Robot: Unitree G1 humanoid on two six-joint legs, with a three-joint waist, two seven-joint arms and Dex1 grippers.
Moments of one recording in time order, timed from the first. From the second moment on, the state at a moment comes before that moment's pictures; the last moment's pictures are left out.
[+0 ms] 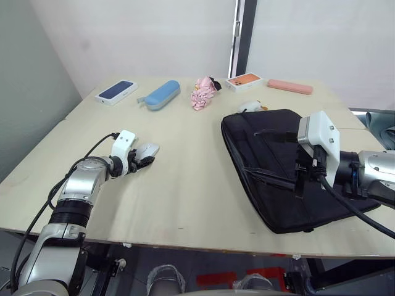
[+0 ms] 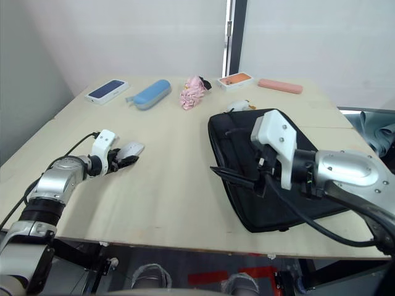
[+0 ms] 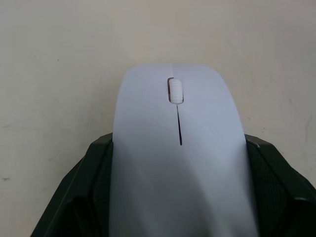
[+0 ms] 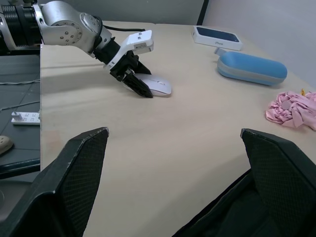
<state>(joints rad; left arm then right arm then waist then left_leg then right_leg) -0.52 0.61 0.04 0.40 -0.22 0.54 -0.69 -0.27 -1.01 -0.30 -0.83 1.05 0.86 0.56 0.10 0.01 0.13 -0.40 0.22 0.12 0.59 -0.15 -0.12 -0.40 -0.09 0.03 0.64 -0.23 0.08</state>
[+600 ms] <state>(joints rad) -0.64 0.86 -0.02 0.20 -0.38 0.40 -1.43 -0.50 -0.81 0.06 -0.60 0.82 1.13 0.22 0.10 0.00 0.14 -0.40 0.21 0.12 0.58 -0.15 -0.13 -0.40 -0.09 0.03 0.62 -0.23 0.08</state>
